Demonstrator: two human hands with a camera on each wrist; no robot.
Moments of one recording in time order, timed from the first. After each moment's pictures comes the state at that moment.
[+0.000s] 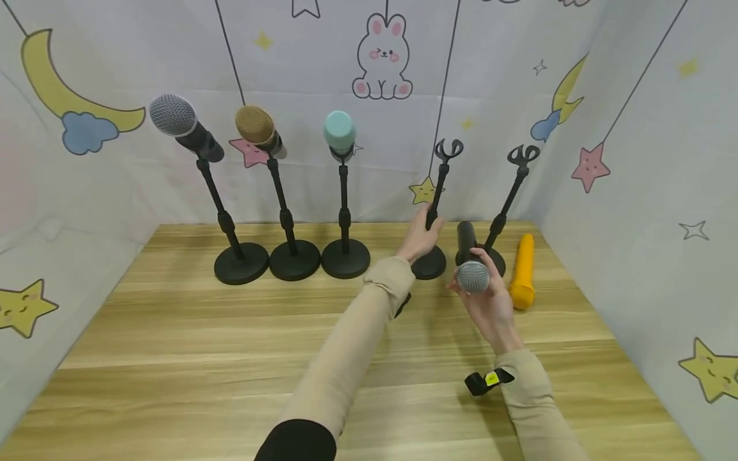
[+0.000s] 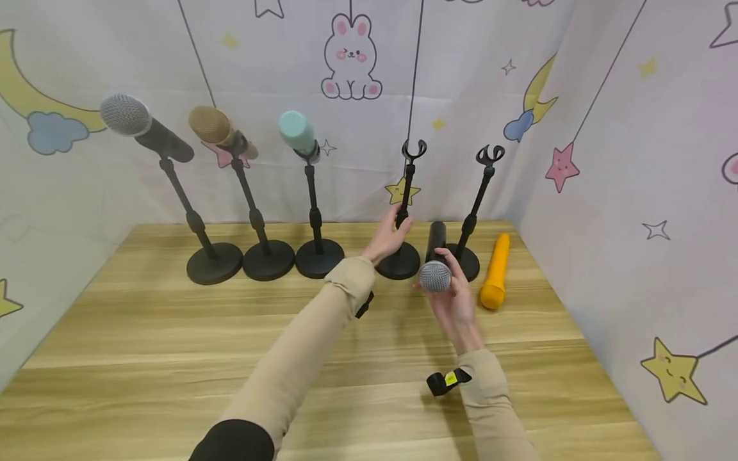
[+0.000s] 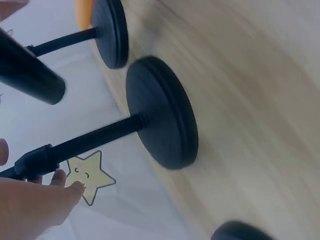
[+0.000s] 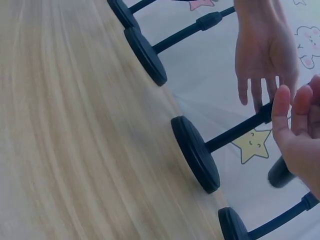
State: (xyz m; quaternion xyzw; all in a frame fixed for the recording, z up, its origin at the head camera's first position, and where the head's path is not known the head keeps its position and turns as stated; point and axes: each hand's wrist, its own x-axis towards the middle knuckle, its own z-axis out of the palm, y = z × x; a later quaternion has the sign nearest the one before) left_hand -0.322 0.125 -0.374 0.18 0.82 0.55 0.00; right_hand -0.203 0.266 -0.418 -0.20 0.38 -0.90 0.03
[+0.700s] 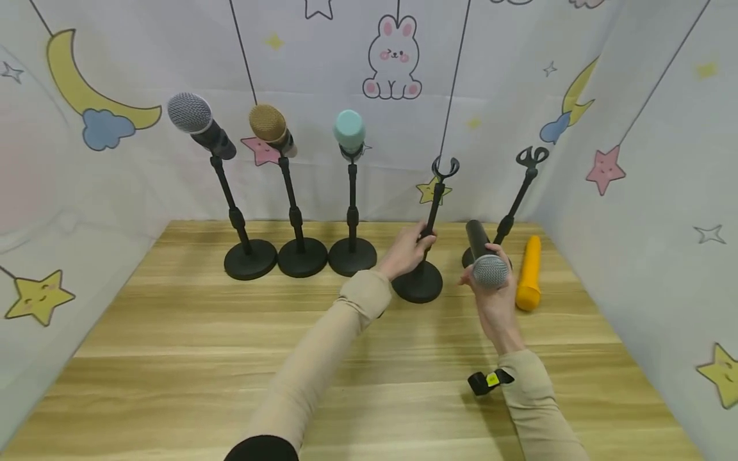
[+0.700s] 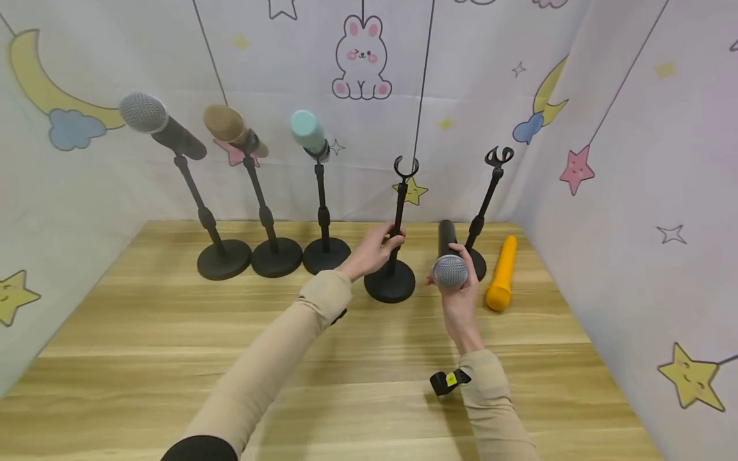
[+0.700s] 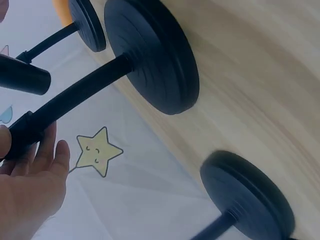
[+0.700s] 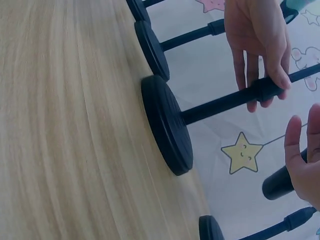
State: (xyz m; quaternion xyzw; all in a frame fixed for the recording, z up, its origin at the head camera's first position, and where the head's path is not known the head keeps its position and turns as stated) left_hand -0.296 0.078 -0.379 0.28 0.85 0.45 -0.01; right_hand -0.200 0.247 -0.407 -0.18 0.51 -0.83 -0.16
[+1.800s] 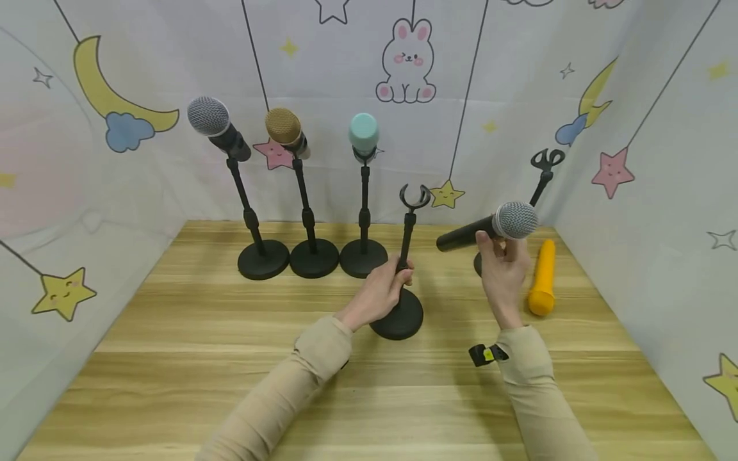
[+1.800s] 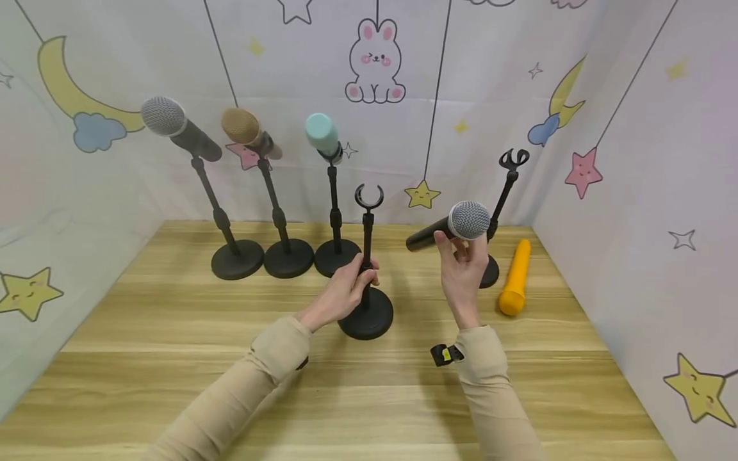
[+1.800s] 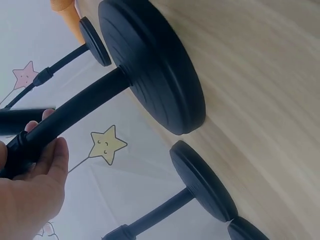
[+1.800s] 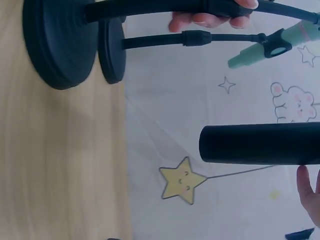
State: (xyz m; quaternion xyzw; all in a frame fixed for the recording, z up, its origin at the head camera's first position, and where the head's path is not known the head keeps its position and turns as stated) left_hand -0.227 0.008 -0.397 0.31 0.85 0.42 -0.06; right_hand -0.208 0.208 -0.342 -0.13 0.64 -0.65 -0.40
